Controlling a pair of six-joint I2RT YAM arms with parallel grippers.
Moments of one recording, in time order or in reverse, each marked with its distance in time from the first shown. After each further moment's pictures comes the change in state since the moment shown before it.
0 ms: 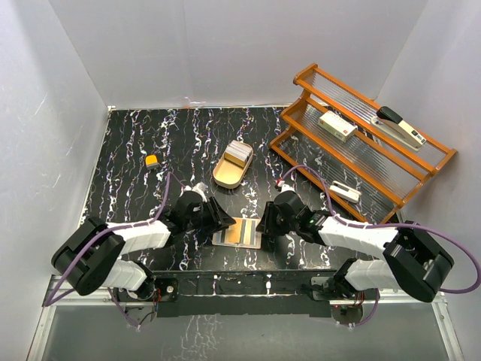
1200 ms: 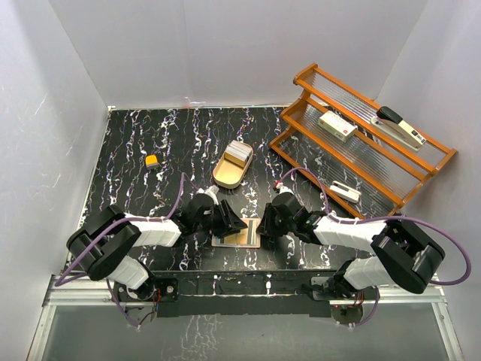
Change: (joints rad) left arm -0.097 0.127 0.043 0.103 0.016 -0.059; right arm 0.000 0.079 -0.020 0.084 0.000 0.006
